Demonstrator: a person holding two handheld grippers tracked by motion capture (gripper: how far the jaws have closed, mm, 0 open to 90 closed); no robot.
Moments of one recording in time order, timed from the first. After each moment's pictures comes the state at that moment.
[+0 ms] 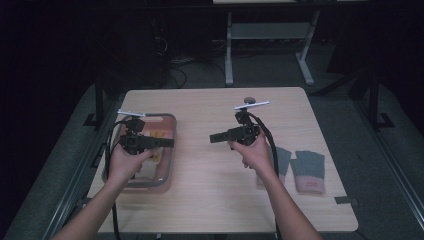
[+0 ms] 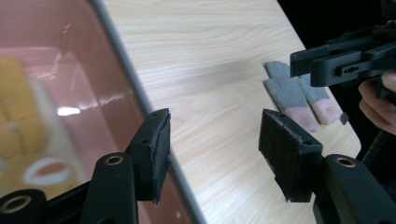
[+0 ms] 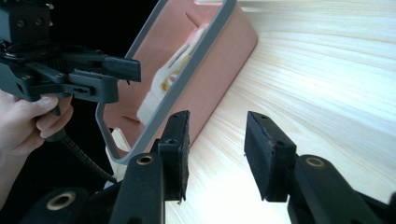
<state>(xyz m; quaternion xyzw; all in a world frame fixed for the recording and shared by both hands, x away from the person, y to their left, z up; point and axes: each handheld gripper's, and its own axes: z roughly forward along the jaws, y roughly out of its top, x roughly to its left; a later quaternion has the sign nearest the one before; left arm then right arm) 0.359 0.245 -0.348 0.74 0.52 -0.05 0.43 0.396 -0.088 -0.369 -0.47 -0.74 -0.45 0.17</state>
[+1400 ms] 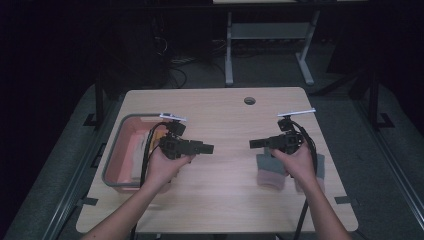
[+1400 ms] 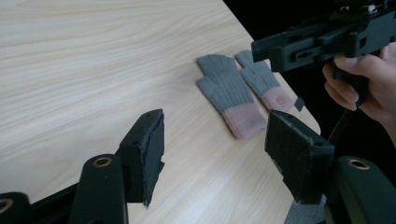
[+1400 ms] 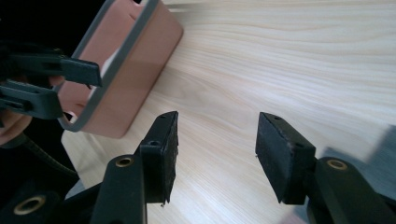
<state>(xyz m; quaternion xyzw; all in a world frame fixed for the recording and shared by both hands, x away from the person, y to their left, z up) 0.348 0.146 -0.352 0.77 0.44 -0.08 0.46 0.366 -0.193 -0.372 -0.52 -0.73 -0.43 0.10</state>
